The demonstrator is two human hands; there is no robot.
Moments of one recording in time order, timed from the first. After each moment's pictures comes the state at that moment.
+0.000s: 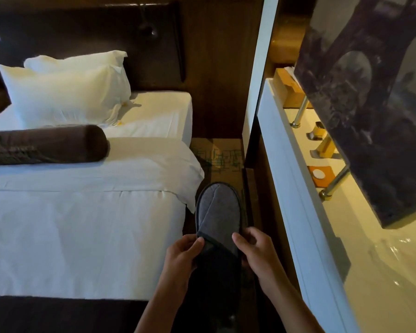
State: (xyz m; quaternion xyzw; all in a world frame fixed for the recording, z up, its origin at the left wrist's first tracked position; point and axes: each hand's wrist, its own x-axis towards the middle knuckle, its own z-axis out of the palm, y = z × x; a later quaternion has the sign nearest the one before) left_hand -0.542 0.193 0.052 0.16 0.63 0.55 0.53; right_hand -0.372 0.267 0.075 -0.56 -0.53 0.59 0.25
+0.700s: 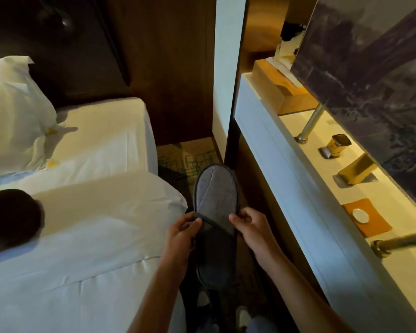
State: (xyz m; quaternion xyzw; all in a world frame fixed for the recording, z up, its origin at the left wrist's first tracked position) left_hand -0.692 0.524 0.010 0.25 0.61 0.47 0.59; right_hand -0.514 0.561 0.006 -0.64 -0.45 0.54 0.30
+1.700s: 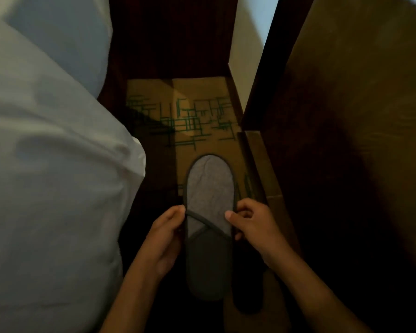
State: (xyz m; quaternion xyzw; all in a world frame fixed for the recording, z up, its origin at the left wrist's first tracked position) left_hand -0.711 0.722 -0.609 0.12 0.56 0.49 0.65; right_hand -0.516 0.772 -0.580 -0.60 -0.50 0.58 0.23
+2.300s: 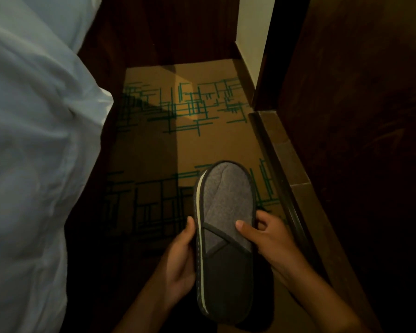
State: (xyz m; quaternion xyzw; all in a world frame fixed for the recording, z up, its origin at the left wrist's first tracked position) left_hand -0.671 0.707 -0.755 -0.02 0.49 0.46 0.74; right_hand -0.493 0.762 -0.754 -0.55 -0.41 0.66 0.30
